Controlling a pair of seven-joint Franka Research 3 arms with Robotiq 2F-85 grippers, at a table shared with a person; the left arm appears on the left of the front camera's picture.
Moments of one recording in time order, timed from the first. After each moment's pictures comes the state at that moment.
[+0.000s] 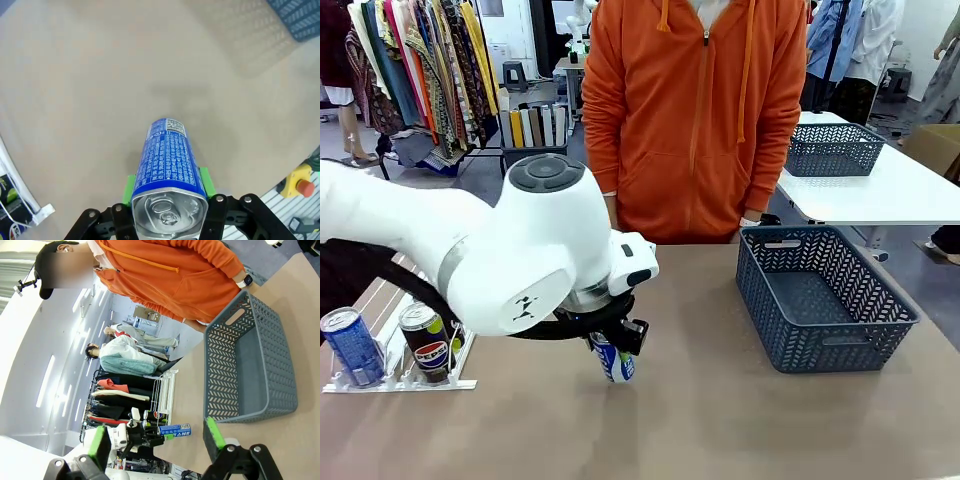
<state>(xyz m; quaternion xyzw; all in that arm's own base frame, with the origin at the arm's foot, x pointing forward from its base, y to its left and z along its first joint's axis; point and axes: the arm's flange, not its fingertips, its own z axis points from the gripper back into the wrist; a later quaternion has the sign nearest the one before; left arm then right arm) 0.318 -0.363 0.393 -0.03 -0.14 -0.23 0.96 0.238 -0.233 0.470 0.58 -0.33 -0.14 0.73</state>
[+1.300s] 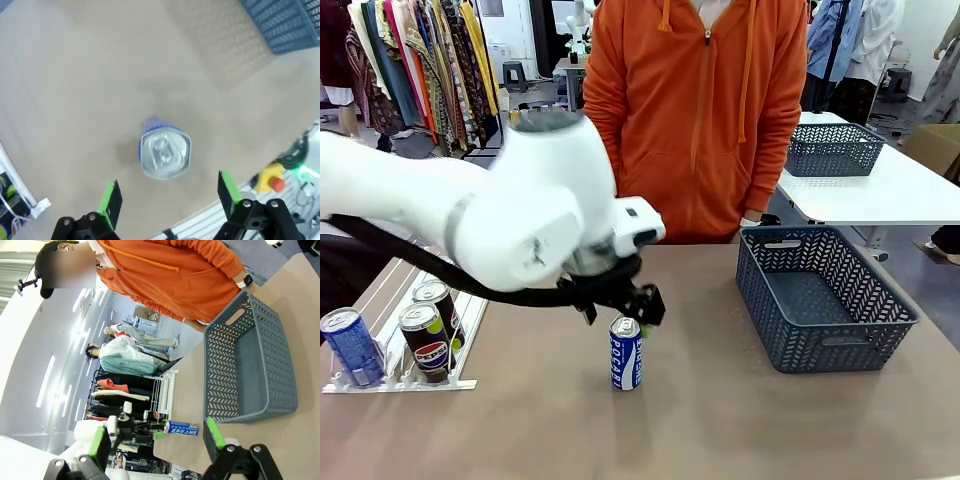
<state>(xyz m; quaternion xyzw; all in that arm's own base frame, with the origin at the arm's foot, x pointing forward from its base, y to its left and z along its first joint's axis) 0.332 -0.365 0.443 -0.08 -0.12 -0.22 0.96 0.238 -0.233 0.470 0.58 -0.33 -0.14 0.73</state>
